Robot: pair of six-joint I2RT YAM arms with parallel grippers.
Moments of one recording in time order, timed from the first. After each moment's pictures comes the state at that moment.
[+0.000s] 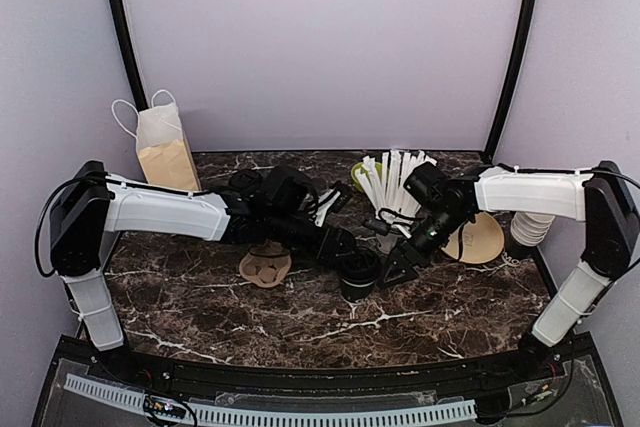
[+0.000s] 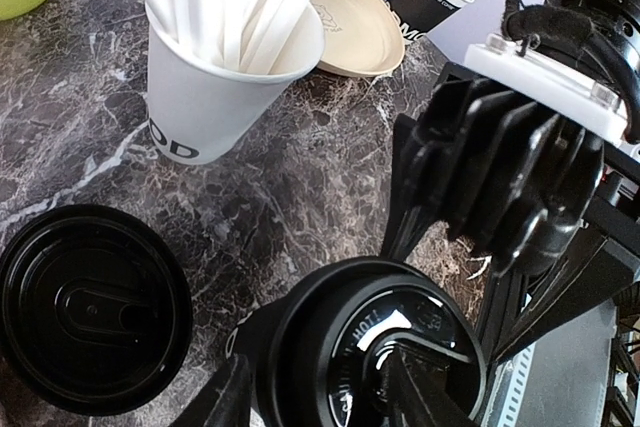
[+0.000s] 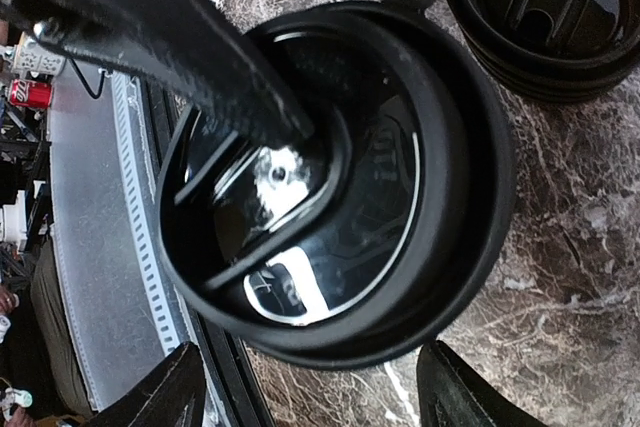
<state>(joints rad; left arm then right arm) -0.93 1.83 1.21 -0.05 0.38 -0.35 0.65 1.61 1.09 -0.81 -0.73 -0.28</state>
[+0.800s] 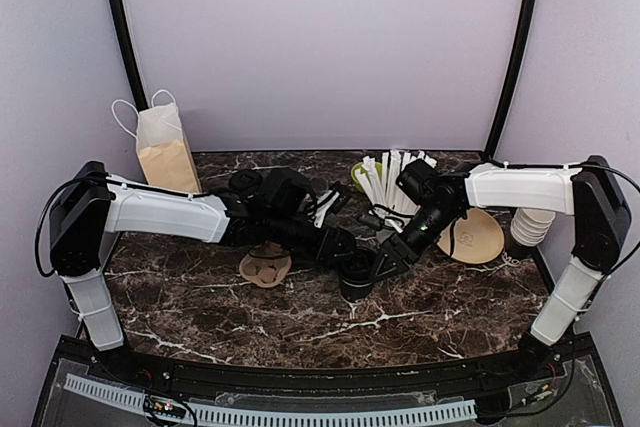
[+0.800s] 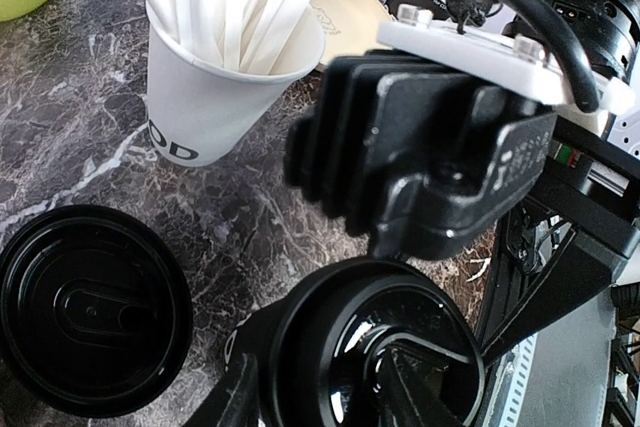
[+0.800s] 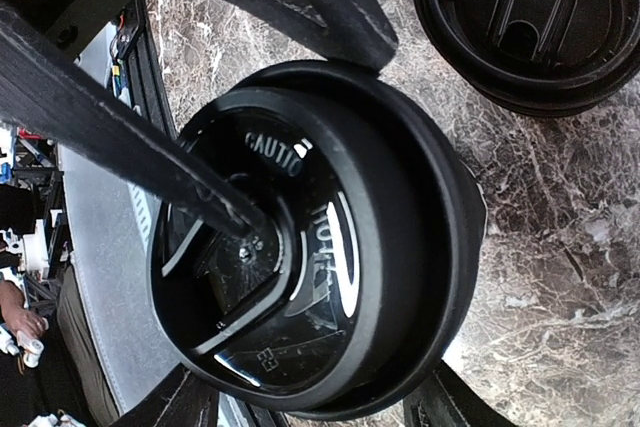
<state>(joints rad) -0.93 1.82 1.19 -0.02 0.39 -0.35 0.66 1.69 1.15 -0.80 -0.72 -0.17</state>
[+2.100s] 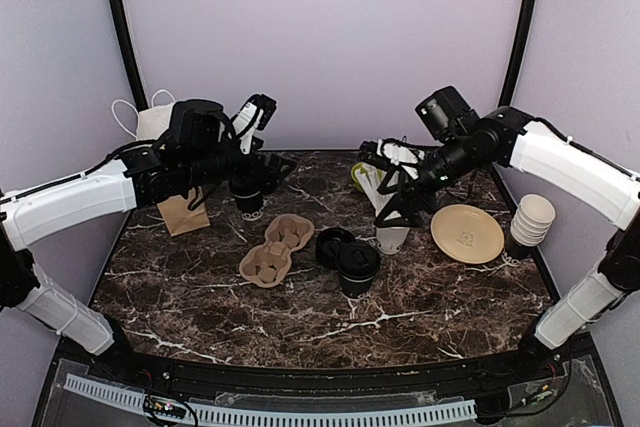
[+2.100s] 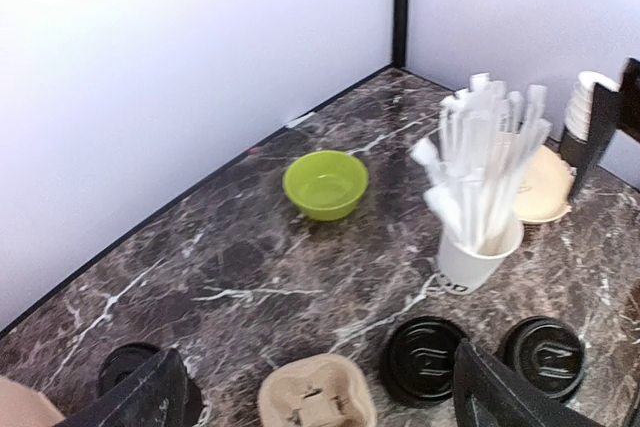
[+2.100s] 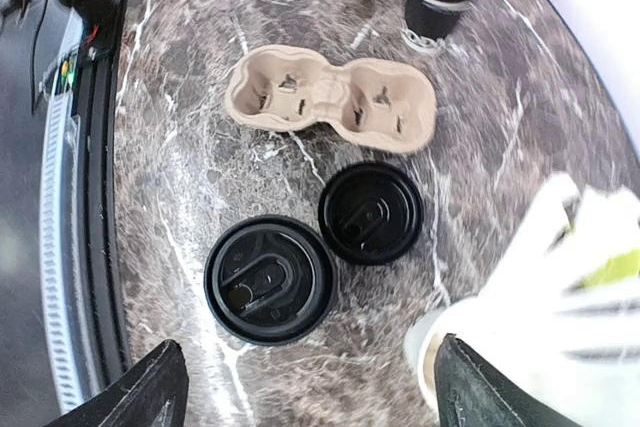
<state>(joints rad) -0.78 1.41 1.23 -0.20 -0.05 0.06 0.67 1.48 1.46 -0.93 -0.48 -0.53</state>
